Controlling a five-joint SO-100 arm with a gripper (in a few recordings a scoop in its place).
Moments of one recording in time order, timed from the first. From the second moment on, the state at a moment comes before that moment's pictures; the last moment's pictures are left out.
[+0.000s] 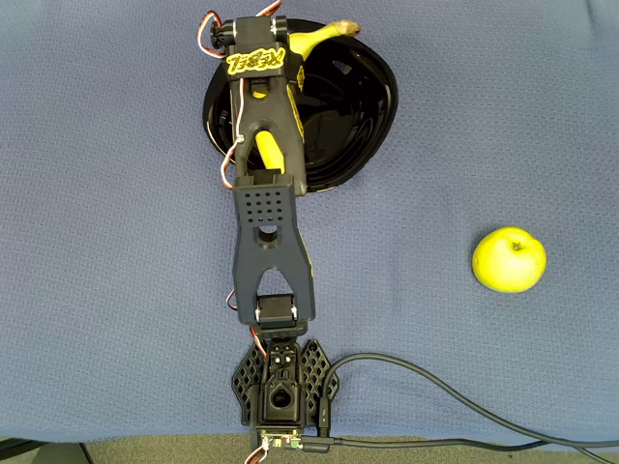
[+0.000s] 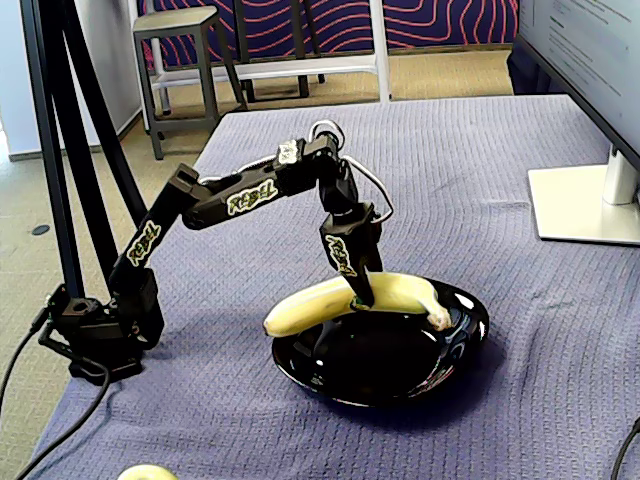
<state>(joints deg) -8.5 50.4 31.9 92.9 -73.6</state>
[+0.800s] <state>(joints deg) -6.9 47.7 30.8 95.6 -70.6</state>
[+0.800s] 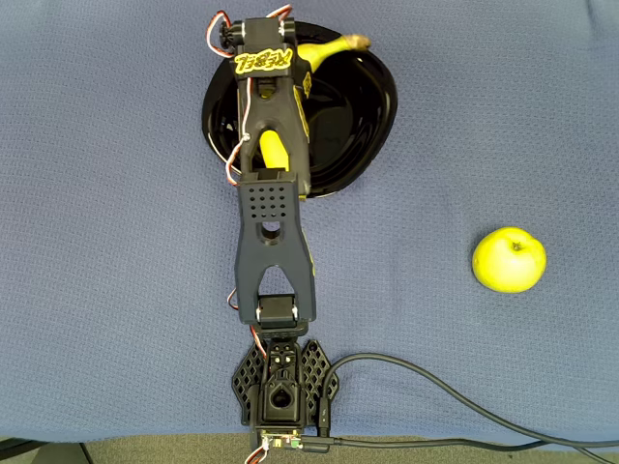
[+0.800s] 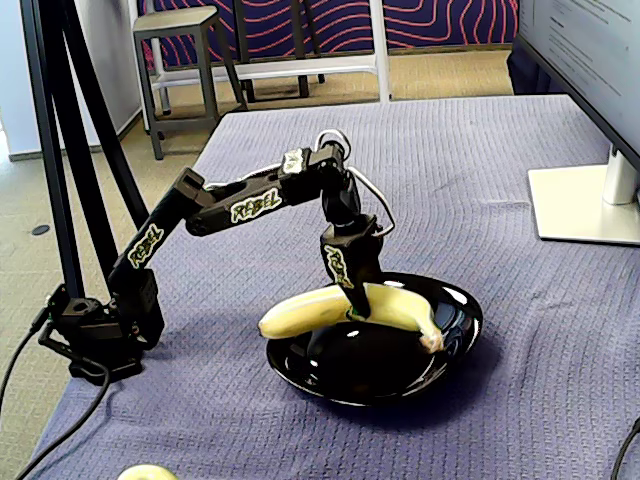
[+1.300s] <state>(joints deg) -5.6 47.8 31.0 94.7 -65.8</state>
